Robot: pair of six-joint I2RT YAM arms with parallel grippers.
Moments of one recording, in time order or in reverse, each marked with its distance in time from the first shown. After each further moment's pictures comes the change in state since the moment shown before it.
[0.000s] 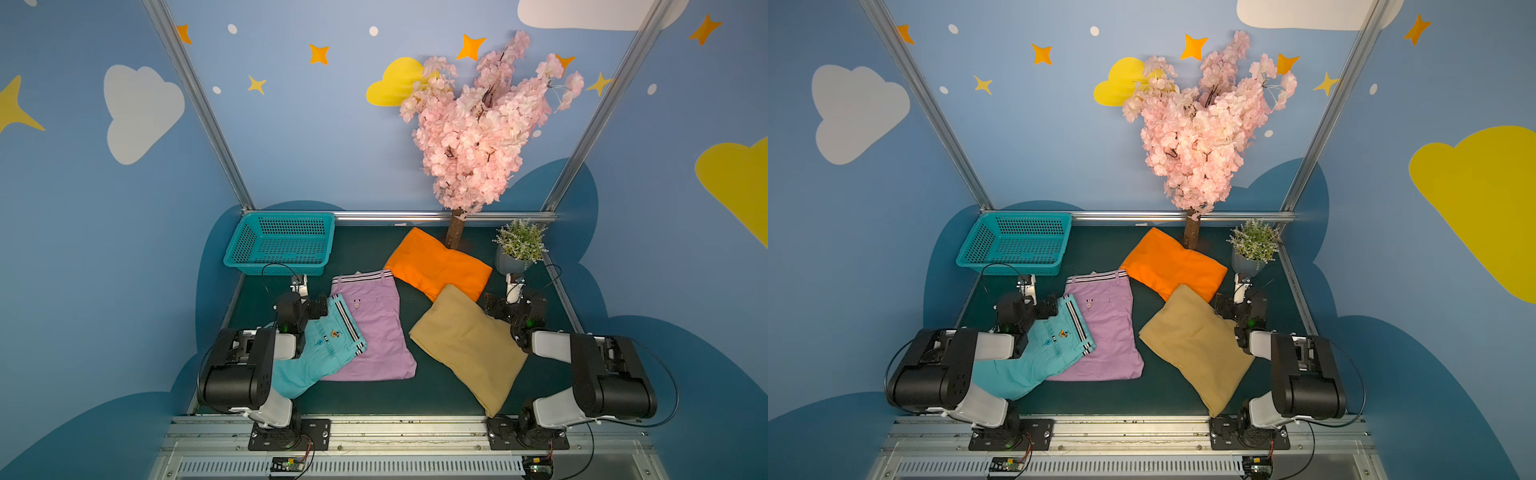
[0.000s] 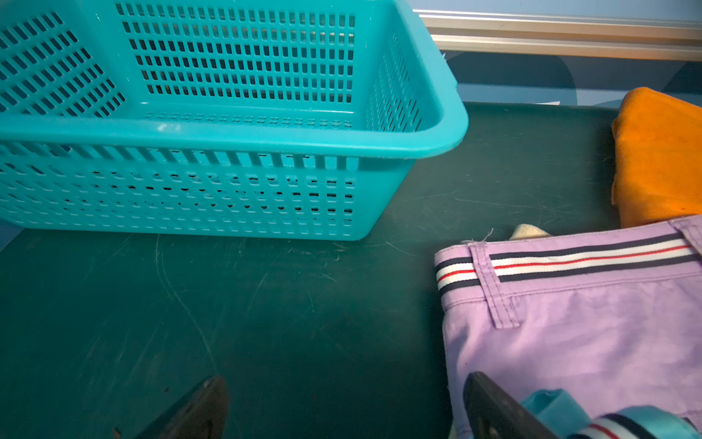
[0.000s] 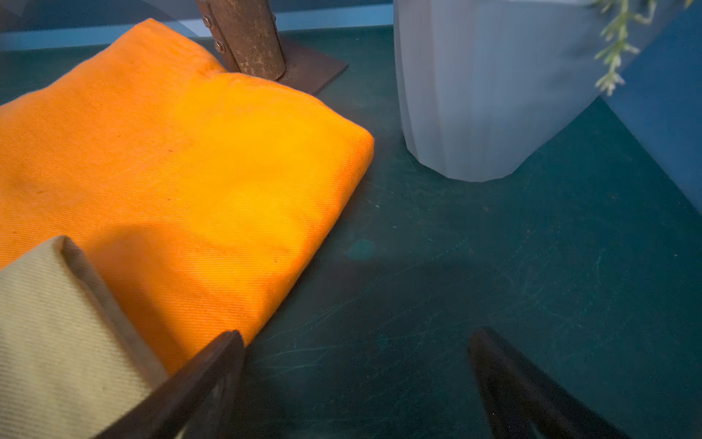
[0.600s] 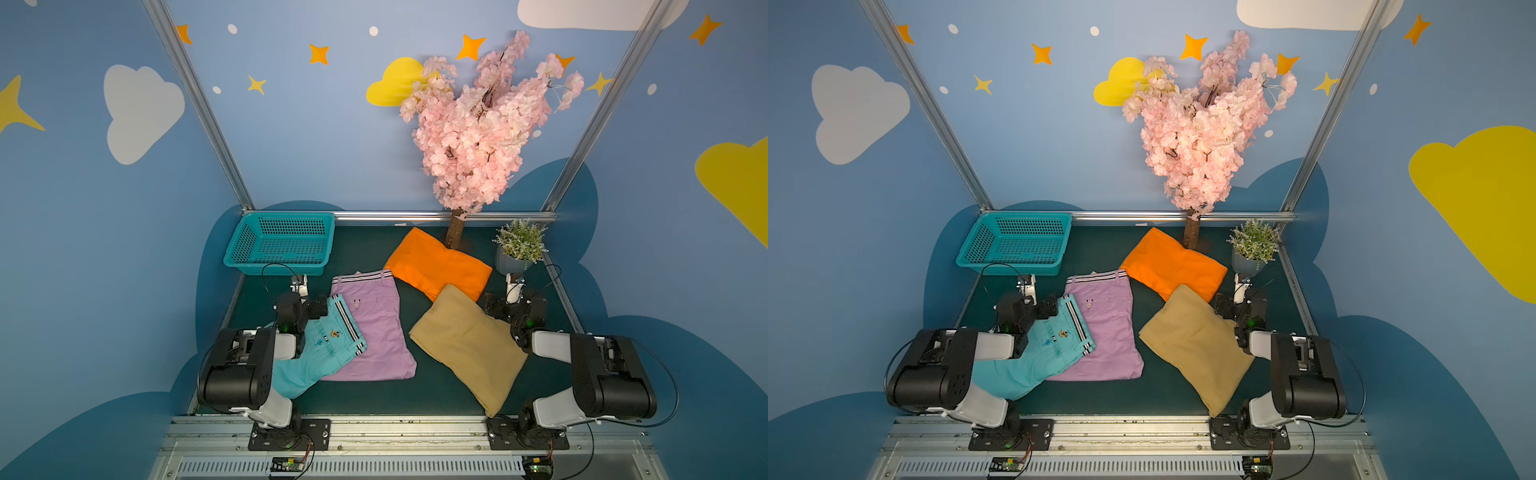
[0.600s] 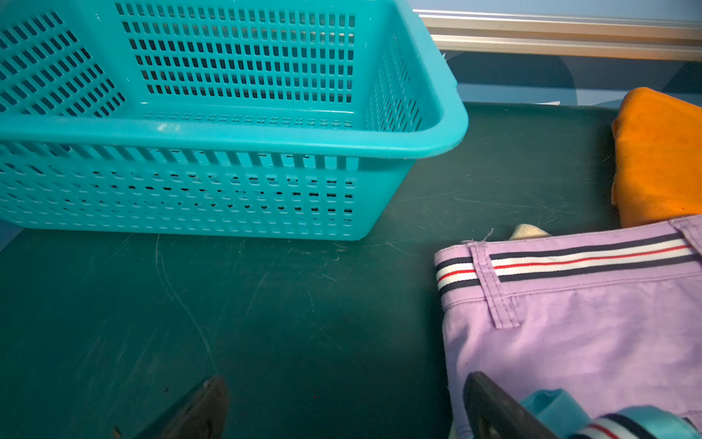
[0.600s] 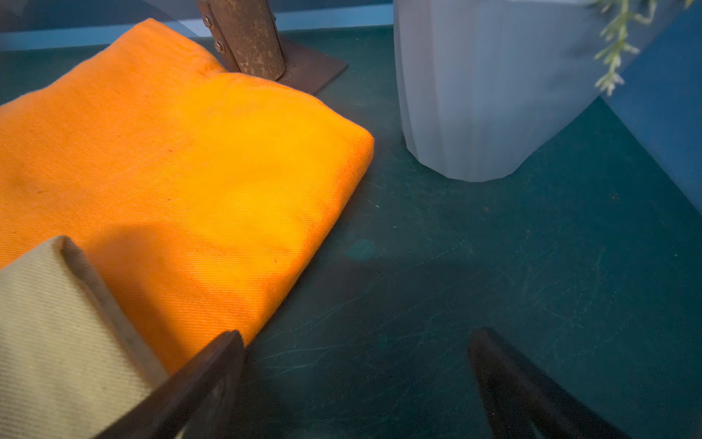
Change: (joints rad) left arm 0.000 0.000 0.000 0.000 0.000 0.000; right arm 0.000 0.000 0.000 0.000 0.000 0.000
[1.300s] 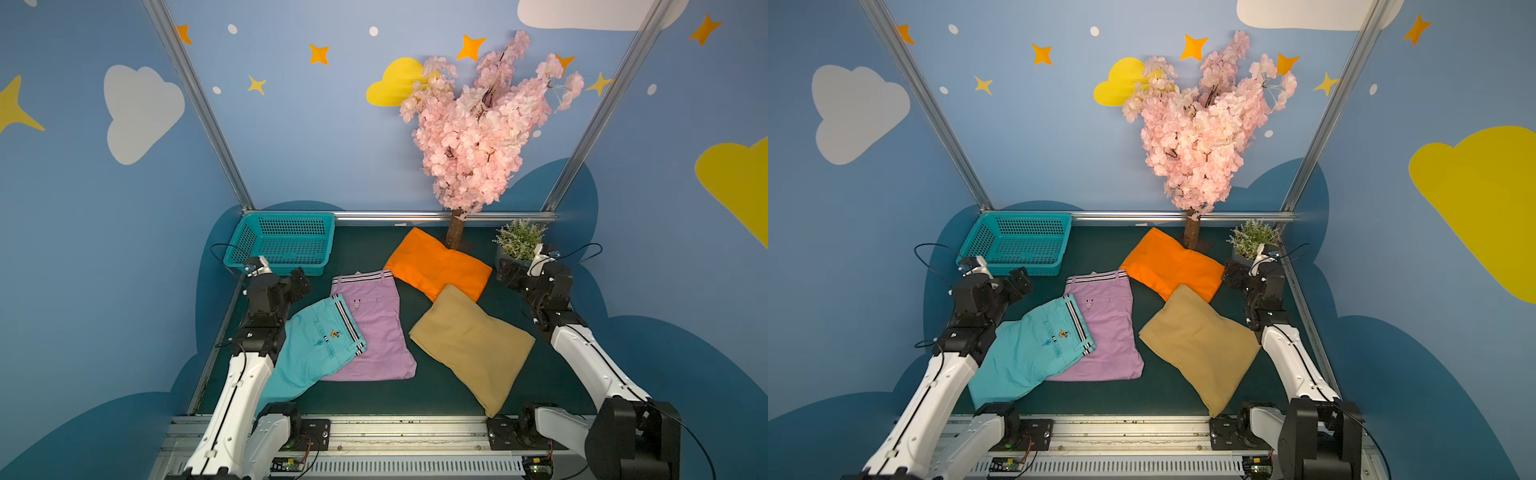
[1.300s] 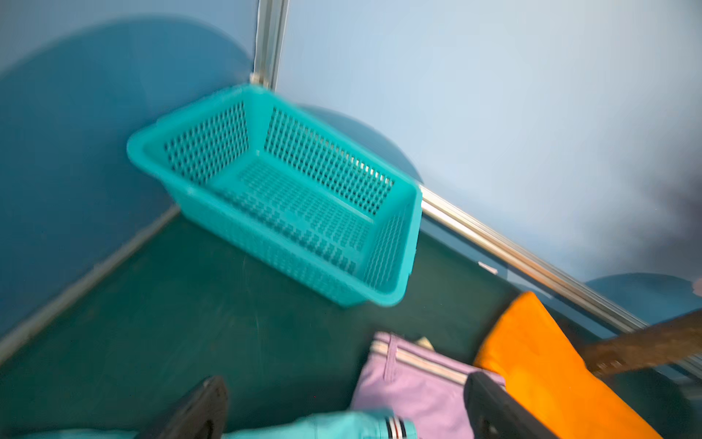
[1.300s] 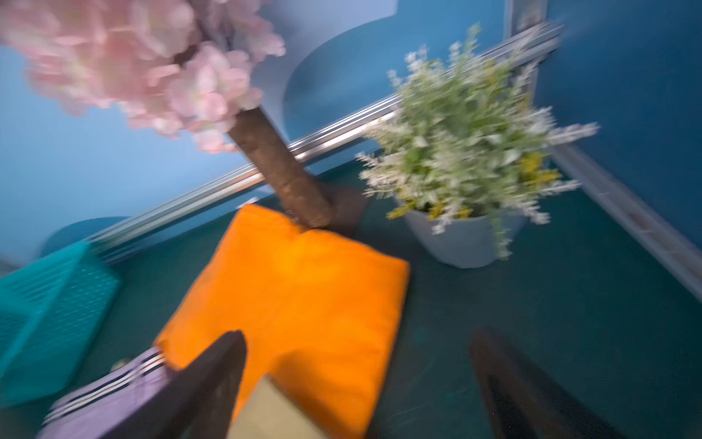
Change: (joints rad) left arm 0.026 -0.711 0.346 -1.060 -0.105 -0.496; right arm 0.016 -0.320 0.311 -0.488 -0.078 0.427
